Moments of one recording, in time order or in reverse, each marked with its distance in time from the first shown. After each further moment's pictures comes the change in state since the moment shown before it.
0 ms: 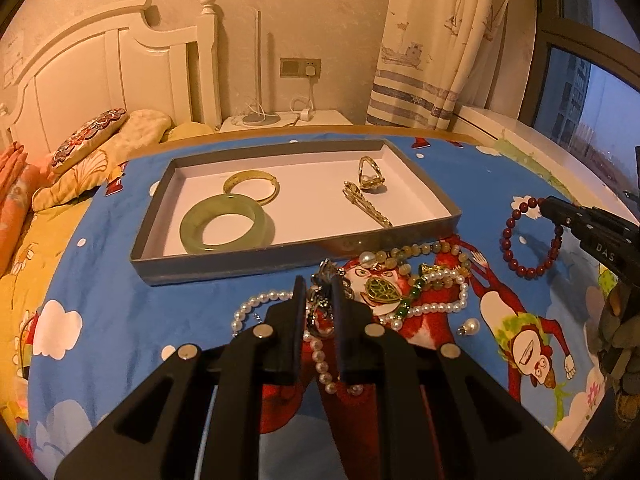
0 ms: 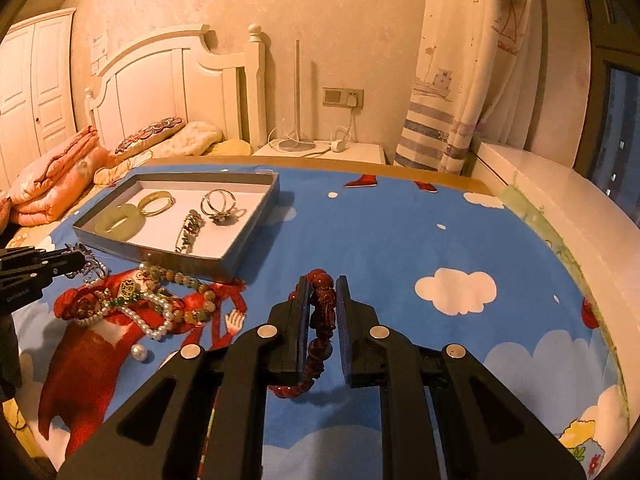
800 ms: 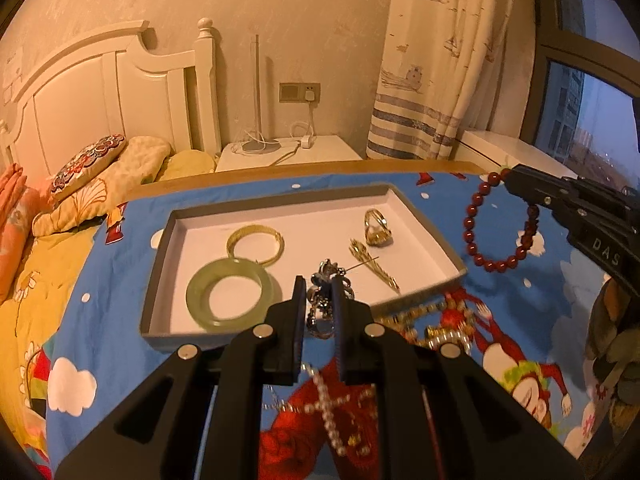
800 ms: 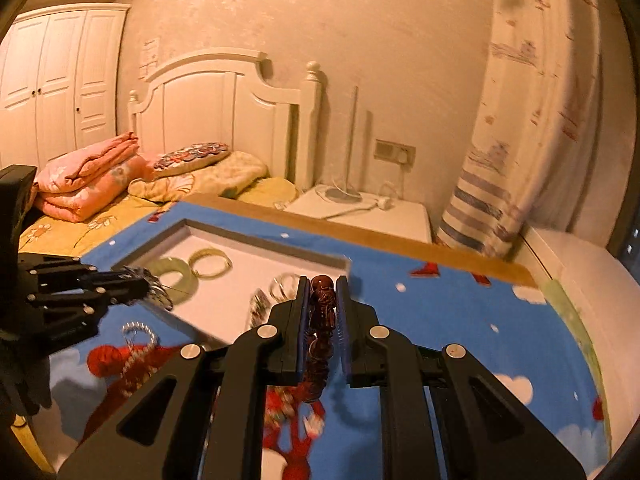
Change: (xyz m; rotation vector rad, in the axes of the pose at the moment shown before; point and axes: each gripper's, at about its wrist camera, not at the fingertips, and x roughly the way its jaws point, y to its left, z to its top) left arm 0.006 0.004 0.046 0.011 -0.069 0.003; right arm 0.013 0.071 0.075 -0.144 -0.137 0.115
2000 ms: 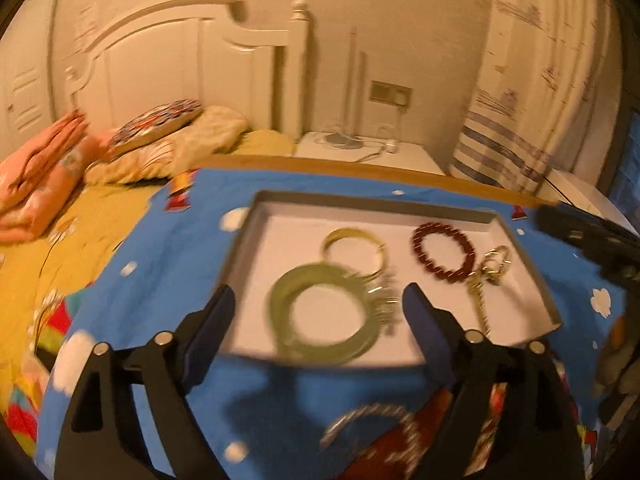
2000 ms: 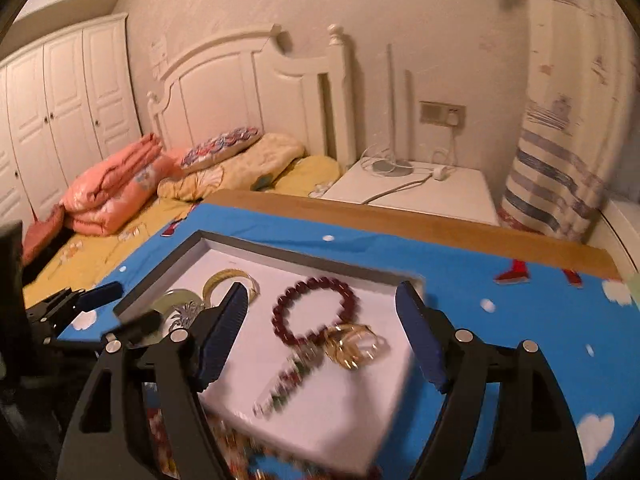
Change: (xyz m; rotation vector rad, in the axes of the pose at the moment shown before) left arm 0.028 0.061 -0.003 -0.223 -0.002 0.237; right arm 0.080 -0.017 0.011 0.139 0.100 0.169
